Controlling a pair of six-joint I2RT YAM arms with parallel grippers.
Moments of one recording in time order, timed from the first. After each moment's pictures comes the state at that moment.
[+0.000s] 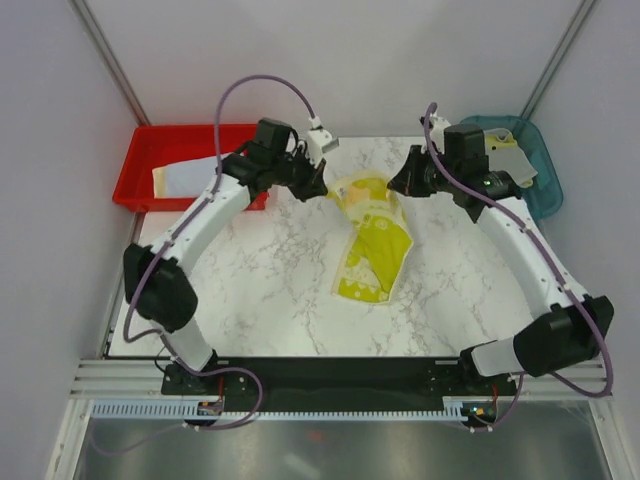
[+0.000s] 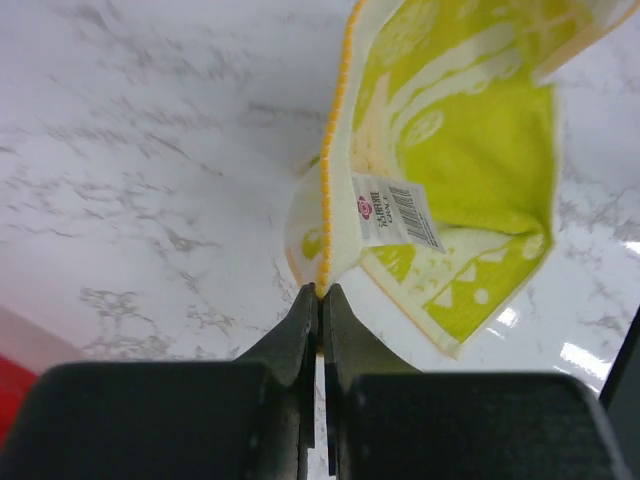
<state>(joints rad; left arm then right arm) -0.48 1.77 1.62 -0.60 0.51 0.29 0.25 1.44 1.38 -0.57 -0.36 0.34</state>
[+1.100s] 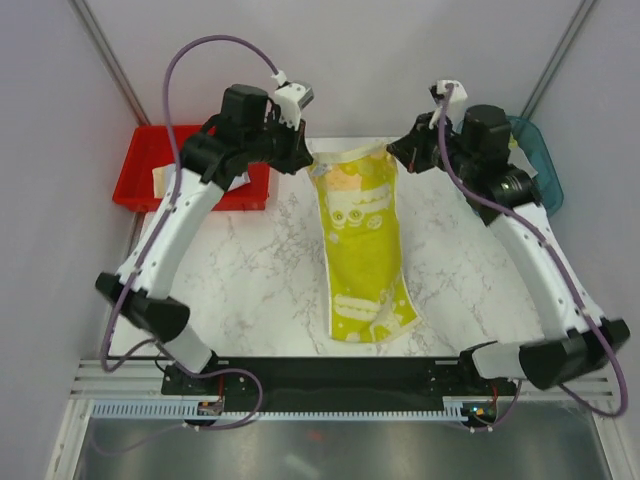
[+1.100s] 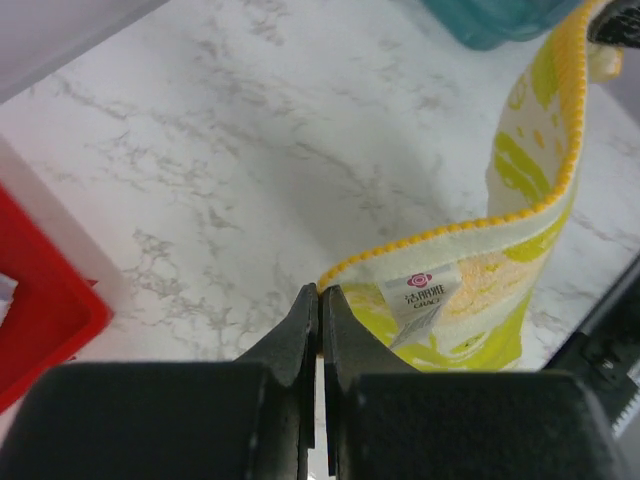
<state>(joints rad) -0.51 1.59 1.97 -0.89 0.29 -0.01 0.31 1.30 1.53 -0.43 -0.36 0.23</state>
